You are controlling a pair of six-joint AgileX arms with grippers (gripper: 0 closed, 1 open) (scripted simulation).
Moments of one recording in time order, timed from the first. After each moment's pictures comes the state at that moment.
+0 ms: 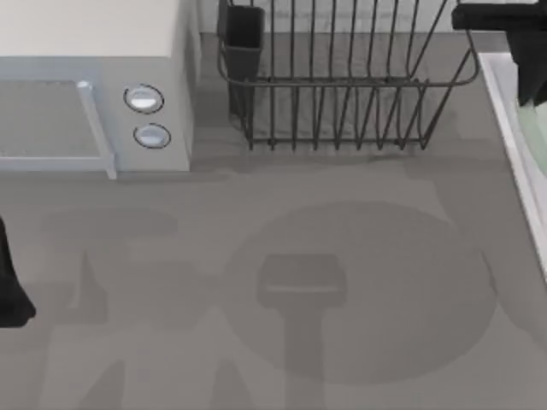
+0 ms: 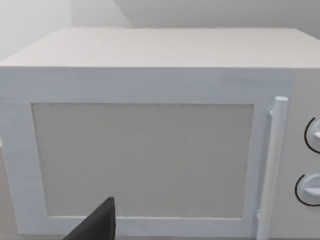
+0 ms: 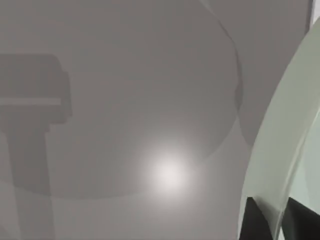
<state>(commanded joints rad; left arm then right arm) 0.00 0.00 0.00 0.00 0.00 0.00 0.33 1.94 2.18 -1.73 0.00 0.35</state>
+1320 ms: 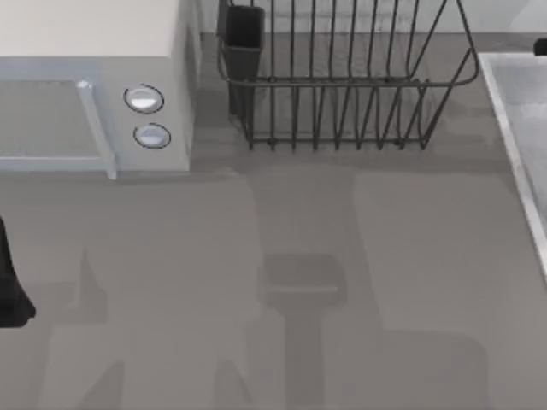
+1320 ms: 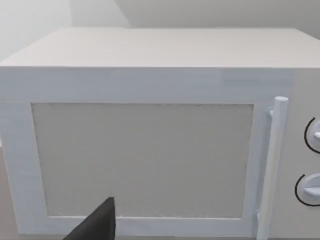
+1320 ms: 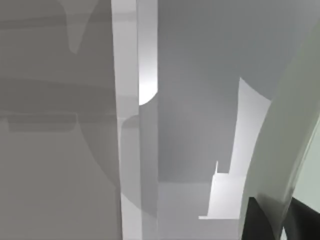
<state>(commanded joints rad) 0.00 0.00 0.00 0.00 0.00 0.00 -0.08 2.71 2.90 -1.76 0.01 -0.06</state>
